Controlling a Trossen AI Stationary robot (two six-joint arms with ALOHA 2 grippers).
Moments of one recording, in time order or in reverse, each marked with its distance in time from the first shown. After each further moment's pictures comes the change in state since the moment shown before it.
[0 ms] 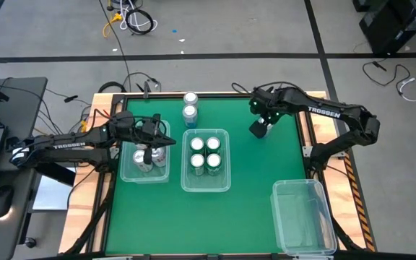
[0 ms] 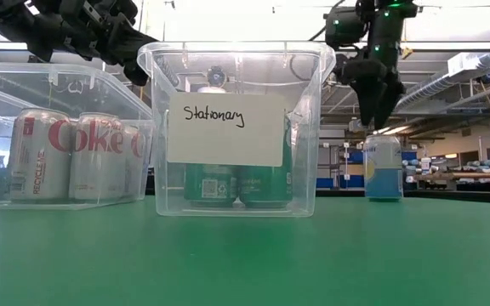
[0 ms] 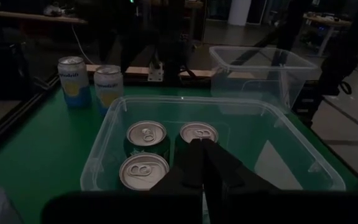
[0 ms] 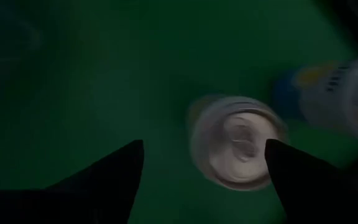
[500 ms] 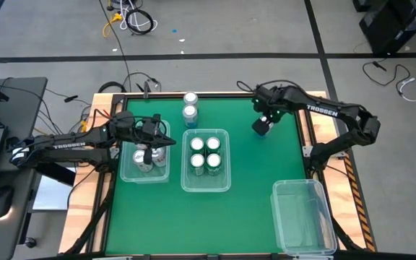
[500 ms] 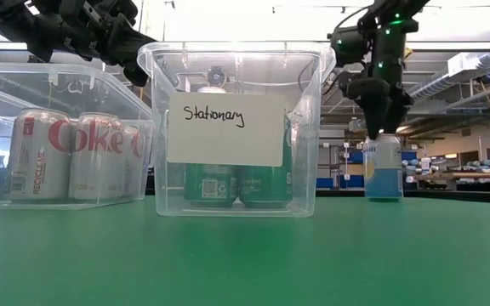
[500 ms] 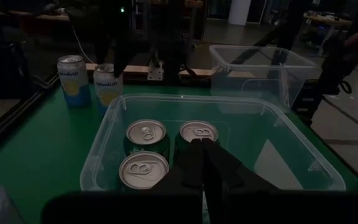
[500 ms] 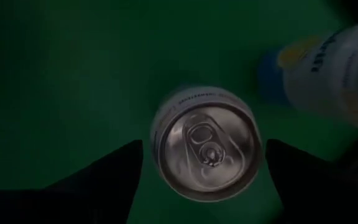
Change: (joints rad) left arm 0.000 0.000 0.000 -0.004 0.000 0.000; right arm -0.094 0.004 -0.080 0.041 0.000 -0.012
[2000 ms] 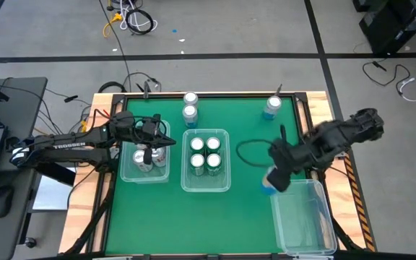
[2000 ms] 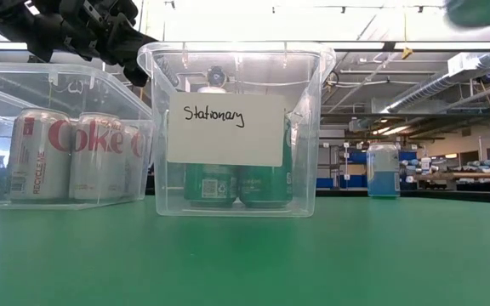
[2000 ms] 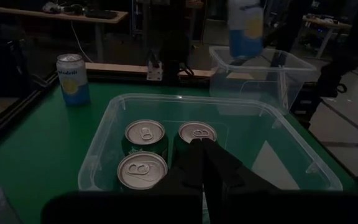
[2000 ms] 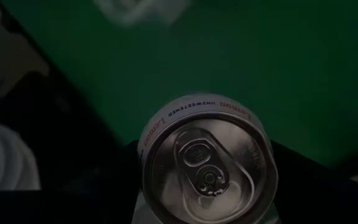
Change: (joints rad) left arm 0.000 0.000 0.000 0.002 0.002 -0.017; right arm 0.985 -0.002 0.620 -0.460 -0.113 0.951
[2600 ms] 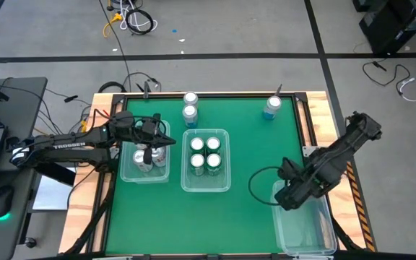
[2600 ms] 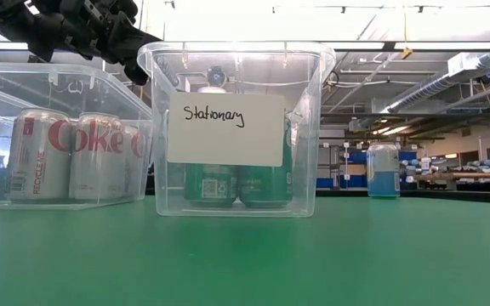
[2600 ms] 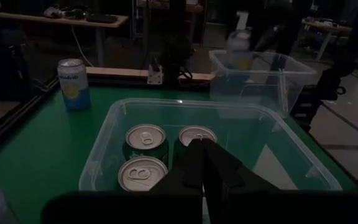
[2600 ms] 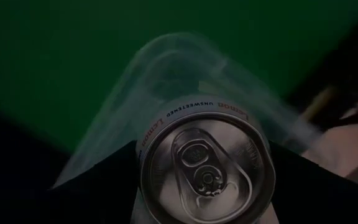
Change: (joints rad) left arm 0.000 0.000 0.000 0.017 0.000 -0.001; right arm 0.254 0.000 -0.299 0.000 -0.039 0.411
